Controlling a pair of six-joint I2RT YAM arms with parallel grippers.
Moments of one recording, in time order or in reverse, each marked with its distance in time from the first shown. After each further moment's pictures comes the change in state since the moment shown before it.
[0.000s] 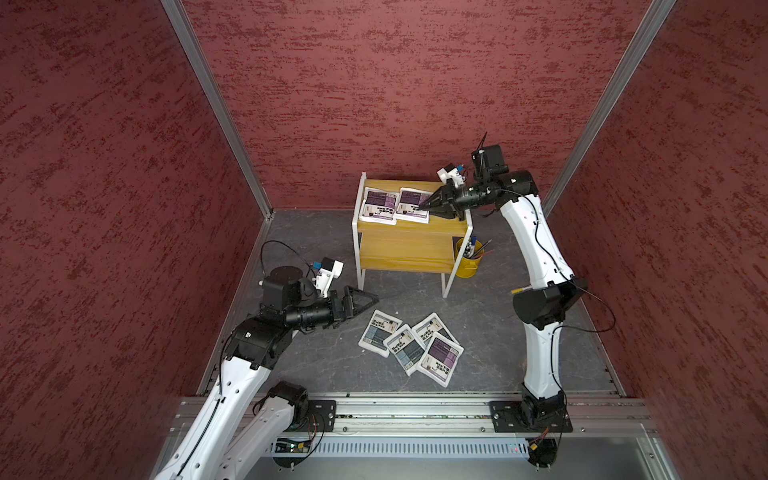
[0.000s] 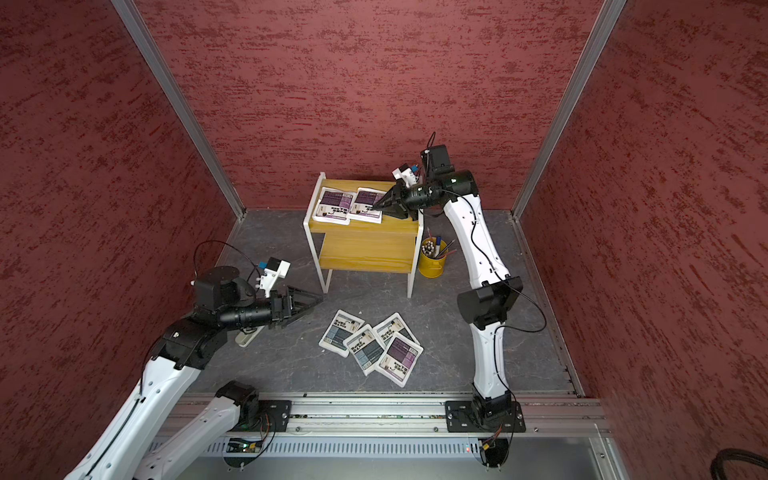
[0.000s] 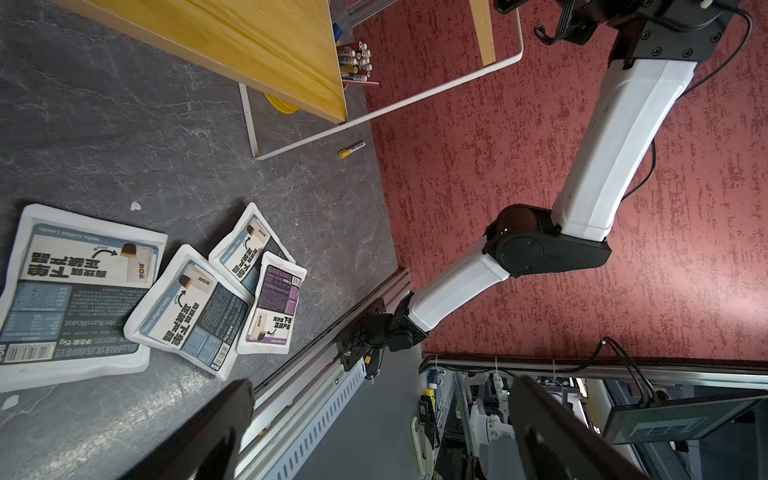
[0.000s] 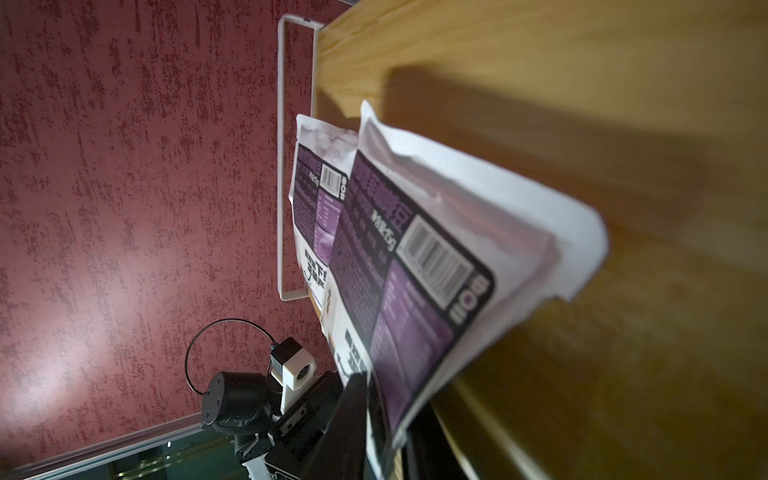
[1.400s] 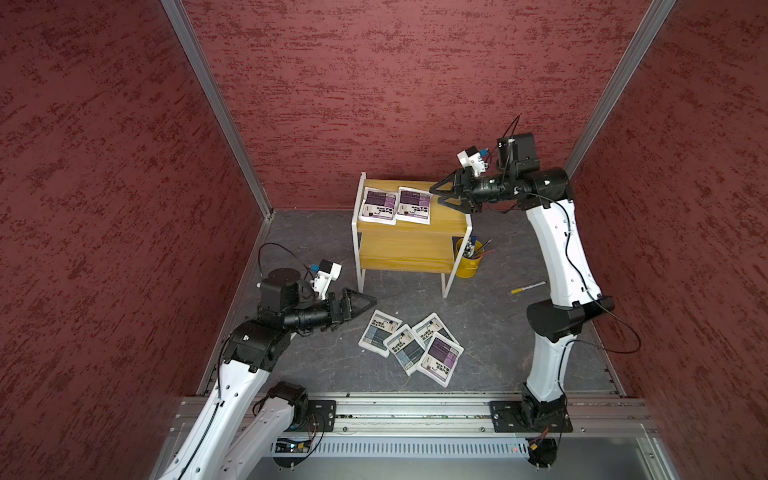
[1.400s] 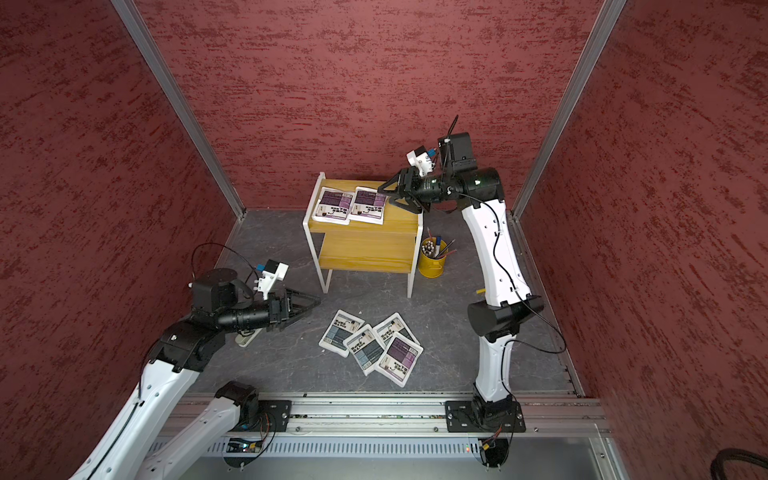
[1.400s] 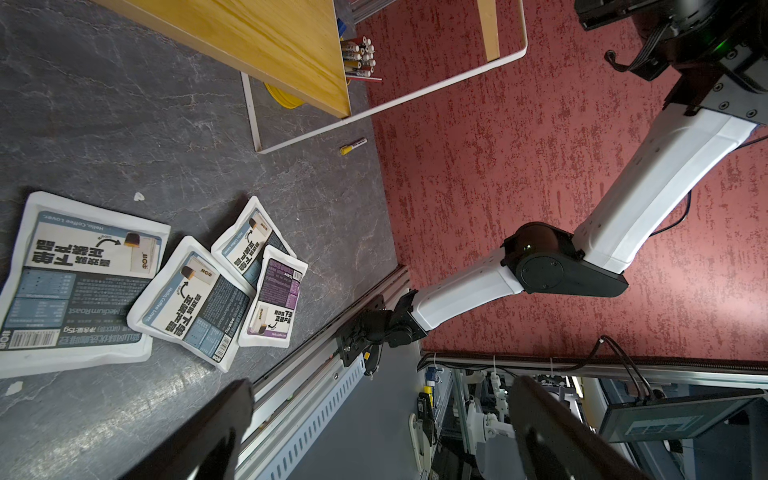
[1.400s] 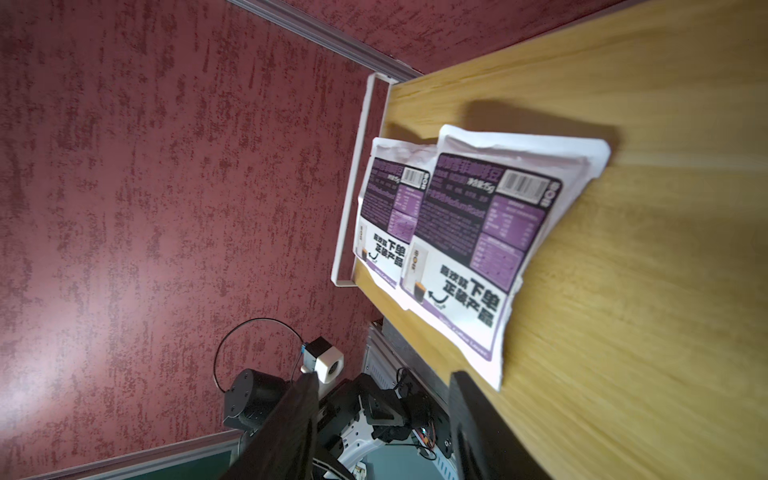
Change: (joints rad) left arm 0.002 -0.011 -0.007 -0.019 0.014 -0.001; right arm -0.009 -0.190 0.013 0.013 0.111 0.045
